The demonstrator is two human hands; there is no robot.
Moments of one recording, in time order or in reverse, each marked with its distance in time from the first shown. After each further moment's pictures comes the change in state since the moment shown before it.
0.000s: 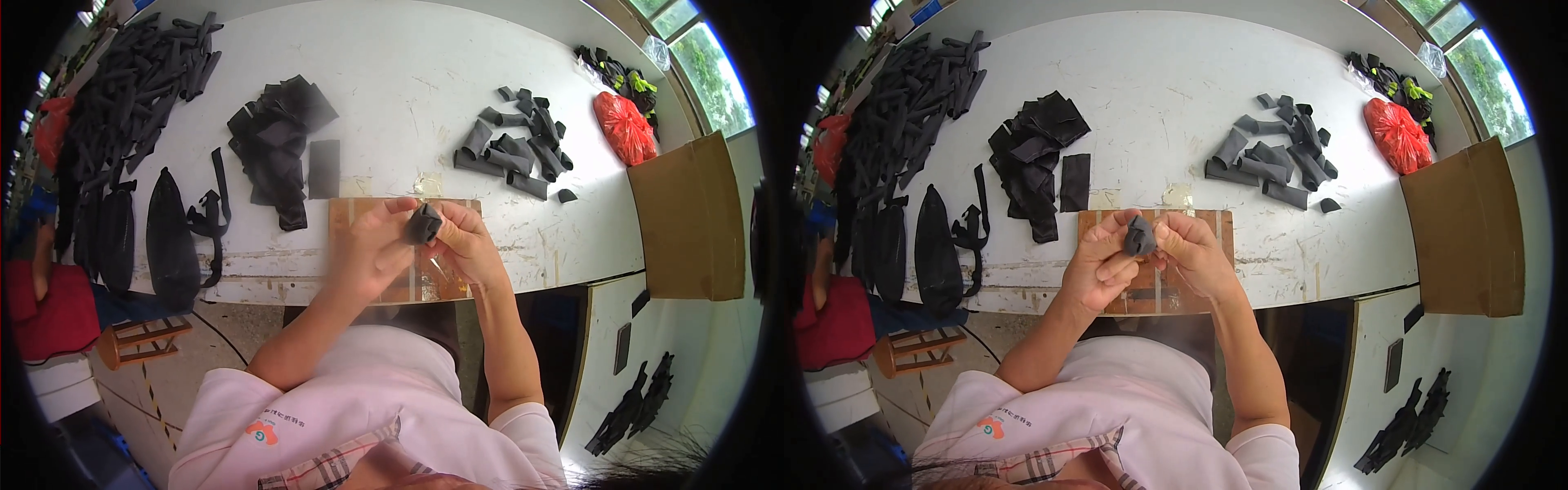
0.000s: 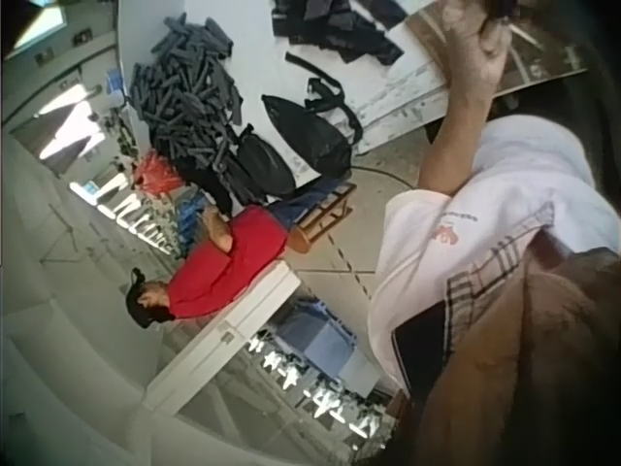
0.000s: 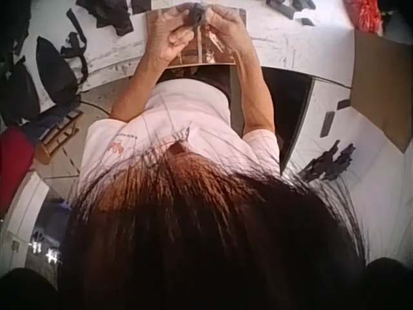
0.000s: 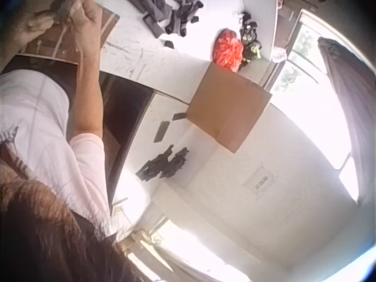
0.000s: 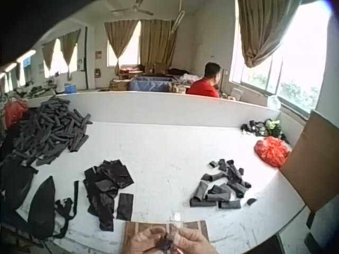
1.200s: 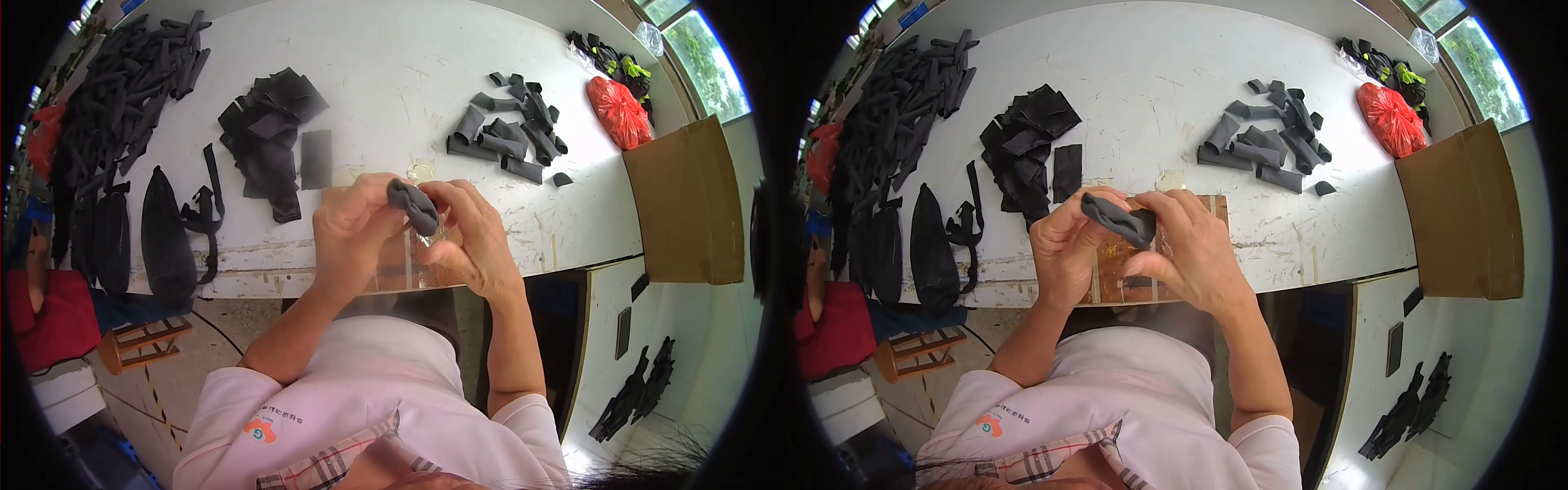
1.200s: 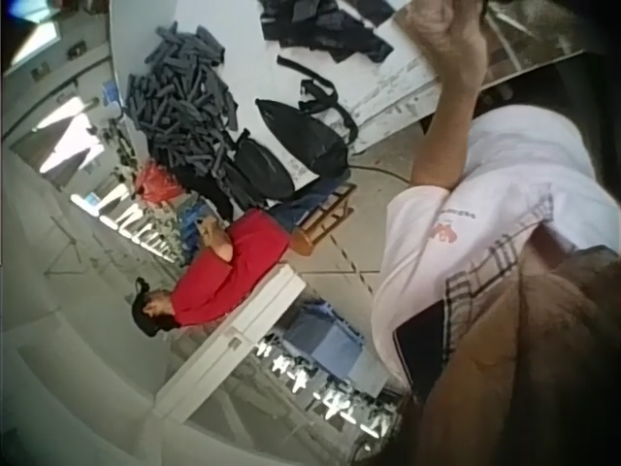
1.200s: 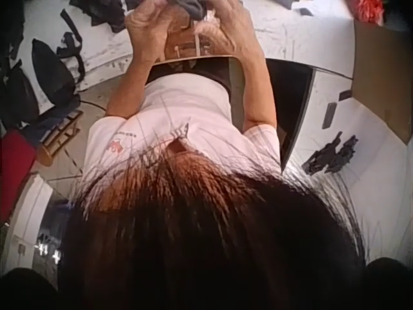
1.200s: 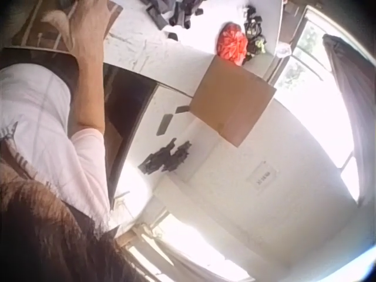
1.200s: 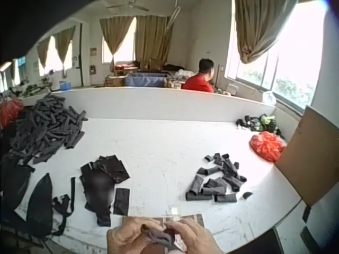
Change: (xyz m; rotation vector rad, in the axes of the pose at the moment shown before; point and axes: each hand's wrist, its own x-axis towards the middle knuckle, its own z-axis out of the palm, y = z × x) left_hand -0.012 0.007 0.022 1.003 -0.143 0.749; right_hand -0.016 -0.039 0.031 -1.194 0.167 -0.623
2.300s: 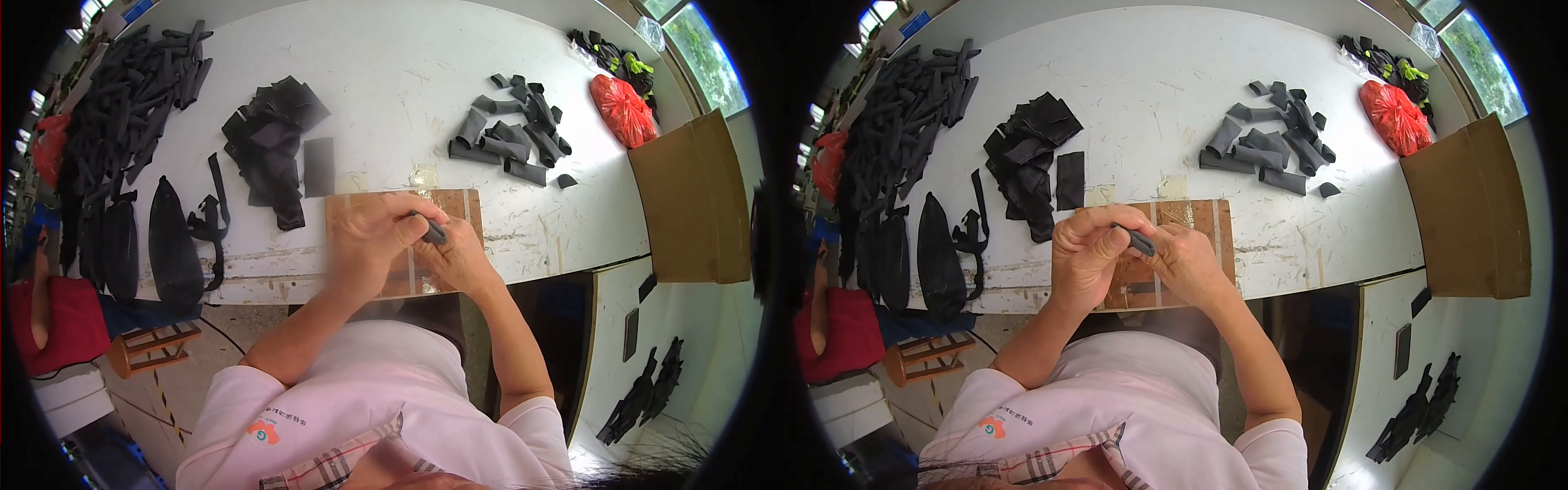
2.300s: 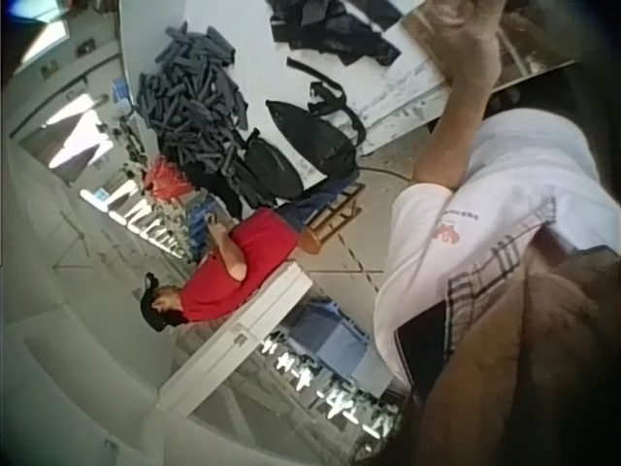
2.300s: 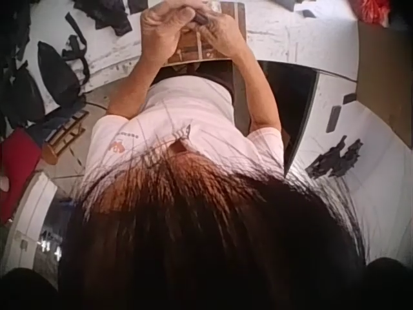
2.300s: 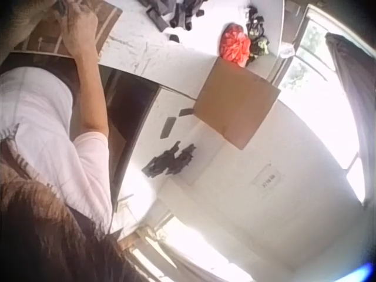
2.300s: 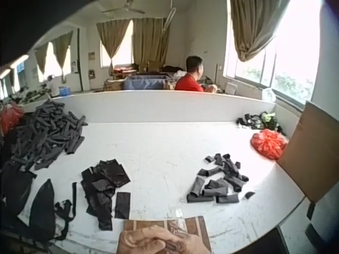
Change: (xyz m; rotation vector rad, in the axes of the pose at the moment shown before) left_hand 0.003 -0.005 0.008 -0.220 -0.154 -0.137; right_hand -0.024 0.030 0.025 0.038 -0.241 0.260
